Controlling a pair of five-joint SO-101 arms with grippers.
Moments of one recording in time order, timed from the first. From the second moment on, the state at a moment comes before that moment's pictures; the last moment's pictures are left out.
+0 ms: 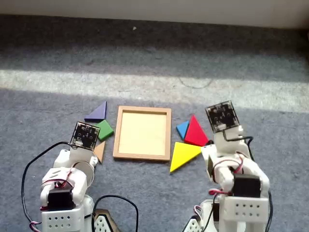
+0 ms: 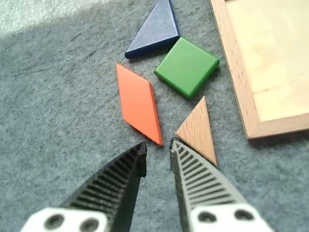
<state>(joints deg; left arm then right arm) -10.4 -103.7 91.2 71.6 -14.2 -2.4 -69.5 57.5 70.8 24.4</state>
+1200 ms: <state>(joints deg) -18.3 -103.7 91.2 71.6 -9.0 -15.1 2.8 33.7 52.4 16.1</state>
